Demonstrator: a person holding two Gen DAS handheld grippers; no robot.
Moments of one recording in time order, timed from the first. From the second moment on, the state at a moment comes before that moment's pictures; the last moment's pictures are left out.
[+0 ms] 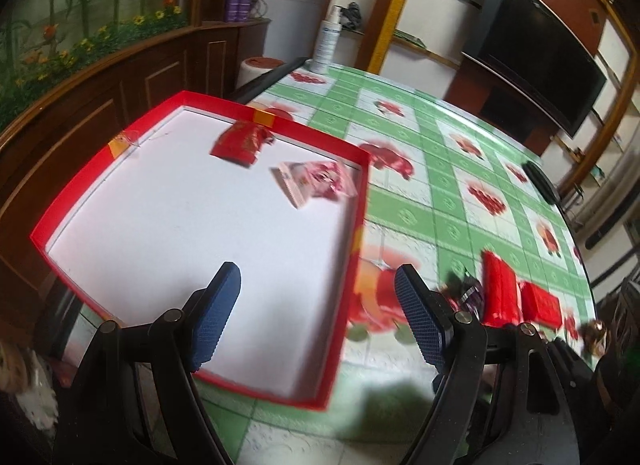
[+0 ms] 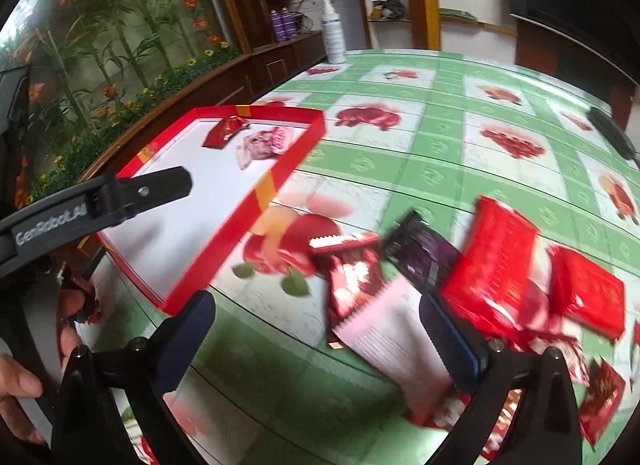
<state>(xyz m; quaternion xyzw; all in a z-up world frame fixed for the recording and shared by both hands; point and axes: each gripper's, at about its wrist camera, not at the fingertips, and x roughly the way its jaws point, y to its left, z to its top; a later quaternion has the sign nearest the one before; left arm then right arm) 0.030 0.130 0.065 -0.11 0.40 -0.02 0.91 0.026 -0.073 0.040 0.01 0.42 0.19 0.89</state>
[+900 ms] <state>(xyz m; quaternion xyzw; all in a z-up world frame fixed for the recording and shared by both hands) 0.017 0.079 0.045 -0.06 0.43 -0.07 0.90 0.001 -0.190 0.062 0.07 0.38 0.05 0.92</state>
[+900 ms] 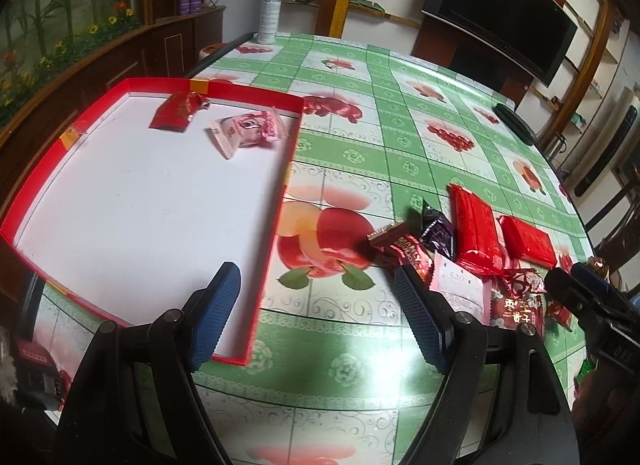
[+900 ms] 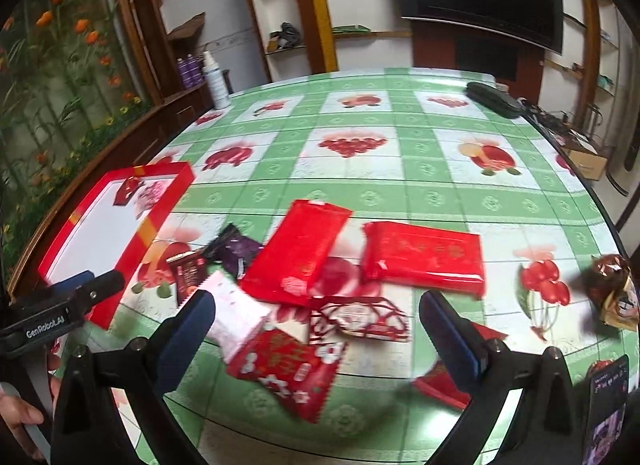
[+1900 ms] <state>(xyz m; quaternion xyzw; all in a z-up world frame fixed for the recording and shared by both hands) 0.082 0.018 0.012 0.00 0.49 -0.07 0.87 0.063 -0.187 0.041 0.11 0.44 0.06 0.89</state>
